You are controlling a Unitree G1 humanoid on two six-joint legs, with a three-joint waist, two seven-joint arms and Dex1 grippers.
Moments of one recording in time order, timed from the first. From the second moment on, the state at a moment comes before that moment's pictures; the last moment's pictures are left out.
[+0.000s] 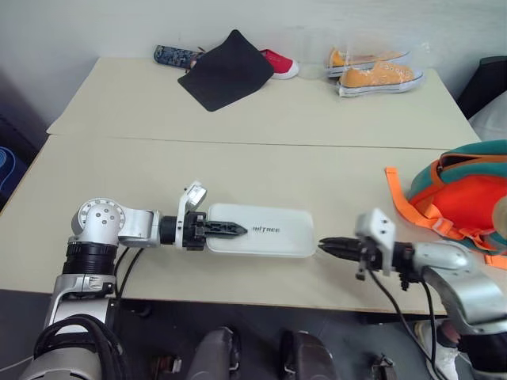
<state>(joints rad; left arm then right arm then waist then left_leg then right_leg) -0.66 0.55 0.12 0.20 -1.26 1.57 -0.46 0.03 -0.72 -0.18 -0.36 0.39 0.45 1.00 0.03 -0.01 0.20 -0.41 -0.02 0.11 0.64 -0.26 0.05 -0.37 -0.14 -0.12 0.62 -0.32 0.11</state>
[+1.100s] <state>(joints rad) -0.35 0.53 0.00 -0.18 -0.67 0.51 -1.09 0.02 -0.91 -0.64 0.33 0.56 0.19 1.19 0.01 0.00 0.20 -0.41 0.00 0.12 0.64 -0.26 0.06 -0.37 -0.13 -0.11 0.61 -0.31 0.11</state>
